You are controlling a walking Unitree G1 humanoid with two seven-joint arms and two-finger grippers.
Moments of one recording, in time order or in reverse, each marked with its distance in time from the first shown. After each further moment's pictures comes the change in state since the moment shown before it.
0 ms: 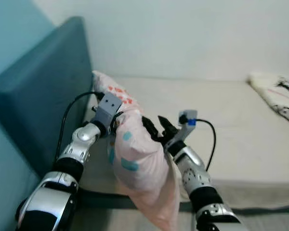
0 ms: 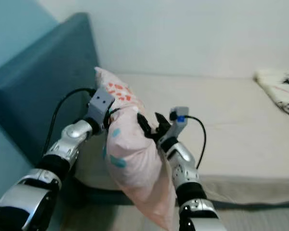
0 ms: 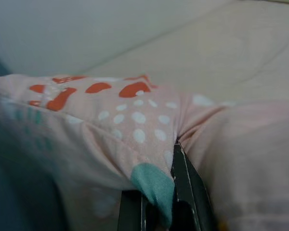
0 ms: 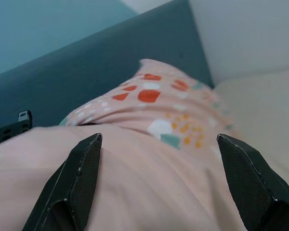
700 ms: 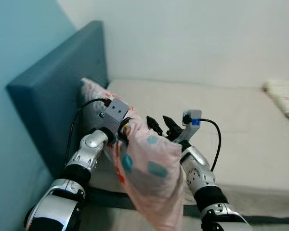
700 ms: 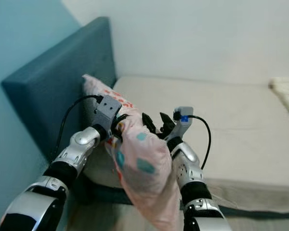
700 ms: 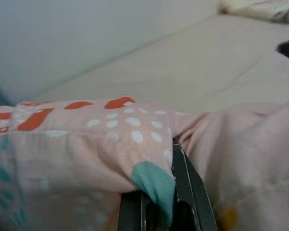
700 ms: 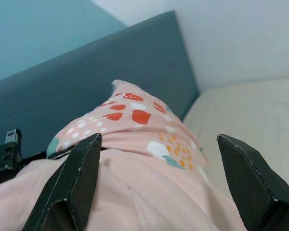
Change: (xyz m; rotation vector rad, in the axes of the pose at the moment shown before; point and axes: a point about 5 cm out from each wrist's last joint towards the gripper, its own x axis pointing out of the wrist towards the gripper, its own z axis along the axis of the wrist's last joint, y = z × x) left arm 0.001 -0.028 -0.002 -0.046 -0.028 -0.052; right arm -0.003 -0.008 0.004 -0.014 -0.004 -0.032
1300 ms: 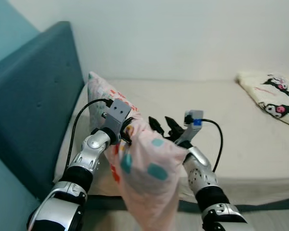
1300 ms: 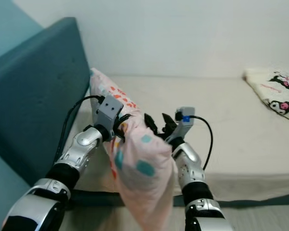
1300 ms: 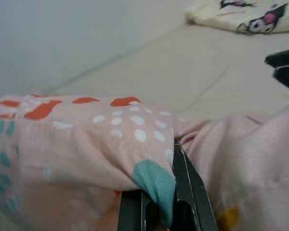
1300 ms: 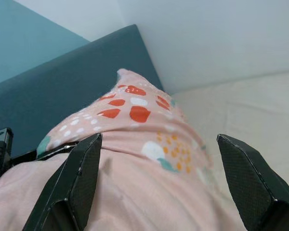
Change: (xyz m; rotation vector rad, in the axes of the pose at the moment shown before) left arm 0.001 -0.004 0.005 -0.011 -0.027 -0.015; right arm -0.001 -0.003 0.001 -0.001 -0.002 -0.014
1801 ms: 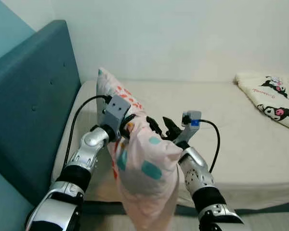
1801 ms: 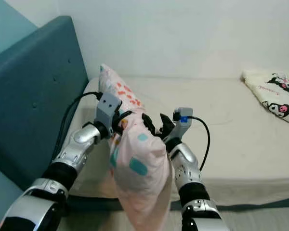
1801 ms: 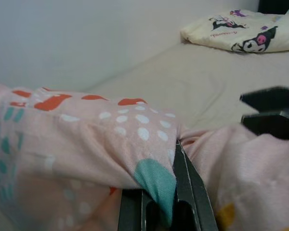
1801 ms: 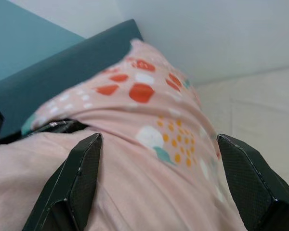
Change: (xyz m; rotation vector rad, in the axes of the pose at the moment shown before) left arm -0.001 0.006 0.018 0.005 -0.095 -0.031; right arm 0.001 0.002 -0.001 0.004 -0.001 -0.011
